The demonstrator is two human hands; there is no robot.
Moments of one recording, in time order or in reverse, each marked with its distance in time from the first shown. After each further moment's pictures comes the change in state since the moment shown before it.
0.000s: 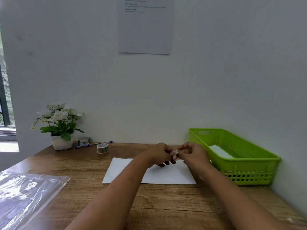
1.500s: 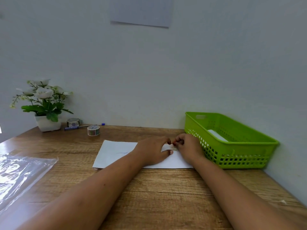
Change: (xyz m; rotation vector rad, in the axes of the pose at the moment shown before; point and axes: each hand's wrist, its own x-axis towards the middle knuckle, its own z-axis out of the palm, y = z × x) left_hand -0.002 -0.039 0.021 0.757 0.285 0.344; right_hand 0.018 0.038 0.014 -0.439 0.007 -0.161
